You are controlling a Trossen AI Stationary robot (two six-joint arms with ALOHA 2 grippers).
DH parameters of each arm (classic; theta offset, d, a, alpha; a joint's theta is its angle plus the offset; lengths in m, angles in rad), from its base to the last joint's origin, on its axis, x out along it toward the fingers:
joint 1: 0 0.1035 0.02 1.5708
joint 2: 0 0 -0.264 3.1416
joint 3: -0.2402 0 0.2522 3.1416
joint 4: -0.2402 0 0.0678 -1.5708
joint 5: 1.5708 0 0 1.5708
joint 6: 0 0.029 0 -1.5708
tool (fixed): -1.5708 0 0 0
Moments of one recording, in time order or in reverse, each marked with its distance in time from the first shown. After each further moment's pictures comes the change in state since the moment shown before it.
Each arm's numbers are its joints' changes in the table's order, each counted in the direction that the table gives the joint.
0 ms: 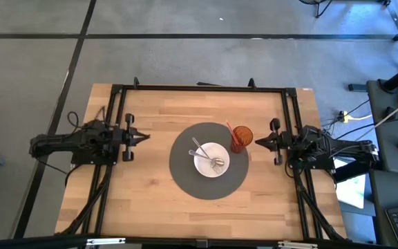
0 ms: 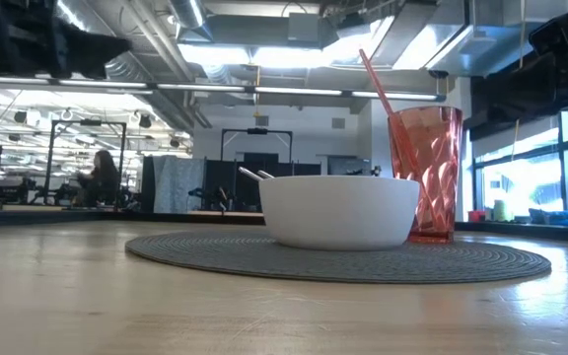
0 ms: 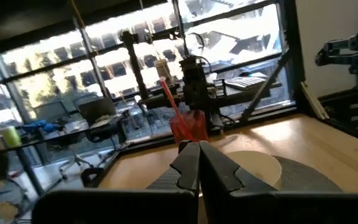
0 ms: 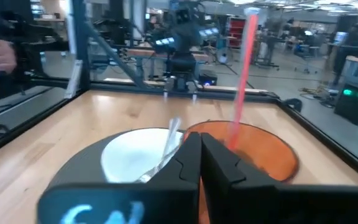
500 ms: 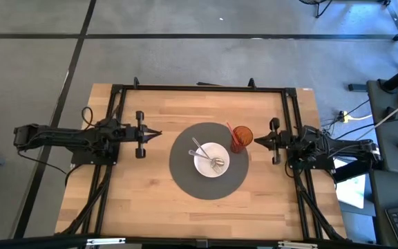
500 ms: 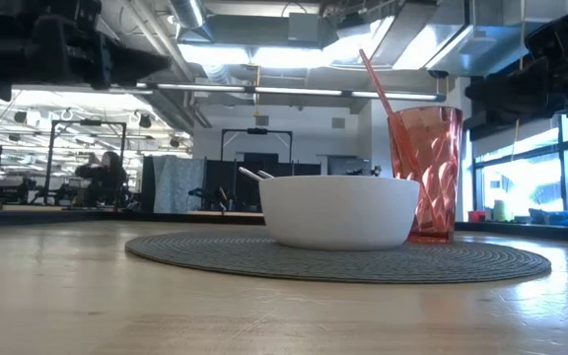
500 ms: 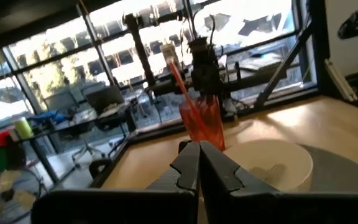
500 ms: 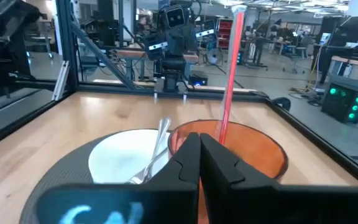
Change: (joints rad) left arm 0.055 -0.555 0.000 0.509 -0.007 0.044; right arm -0.005 -0.041 0.018 0.061 -0.037 0.000
